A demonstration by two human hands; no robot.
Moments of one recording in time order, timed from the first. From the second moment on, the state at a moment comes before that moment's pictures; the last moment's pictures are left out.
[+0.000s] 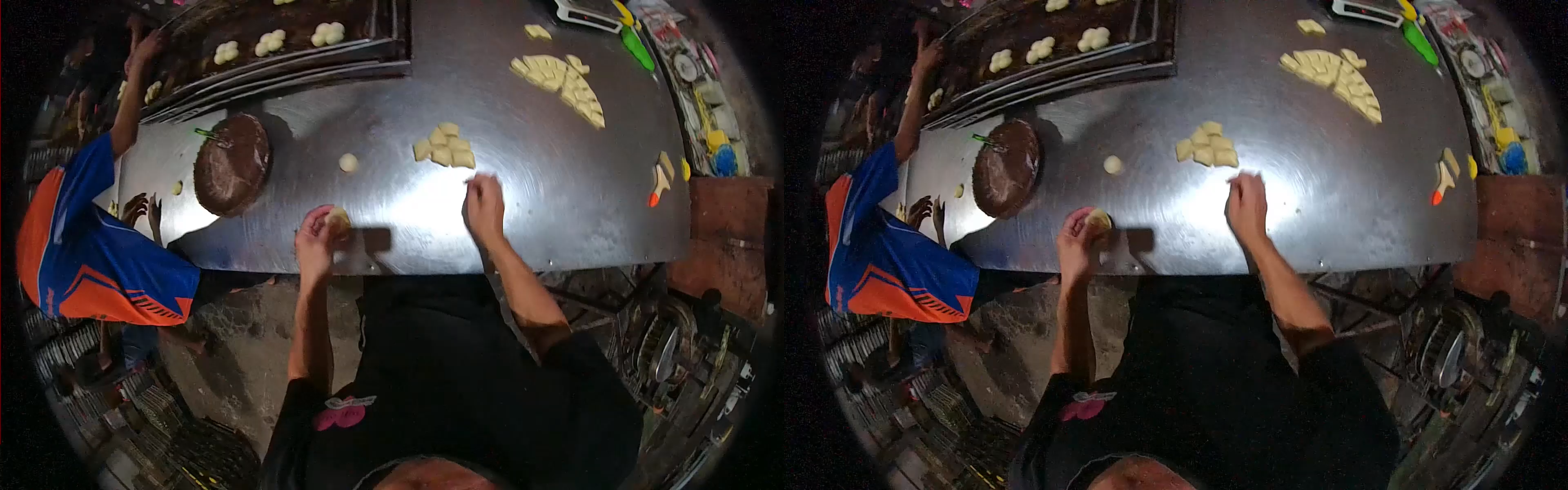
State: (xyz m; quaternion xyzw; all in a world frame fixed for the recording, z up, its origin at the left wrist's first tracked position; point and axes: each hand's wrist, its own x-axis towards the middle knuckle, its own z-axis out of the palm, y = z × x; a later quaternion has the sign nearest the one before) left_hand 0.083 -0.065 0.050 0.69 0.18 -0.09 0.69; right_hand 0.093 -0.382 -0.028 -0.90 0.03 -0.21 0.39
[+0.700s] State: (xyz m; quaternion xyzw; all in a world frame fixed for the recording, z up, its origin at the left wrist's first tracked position) left_hand 0.059 -0.017 0.031 0.64 0.20 -0.08 0.74; right_hand 0.187 -0.227 0.005 -0.91 -0.19 -0.01 0.37
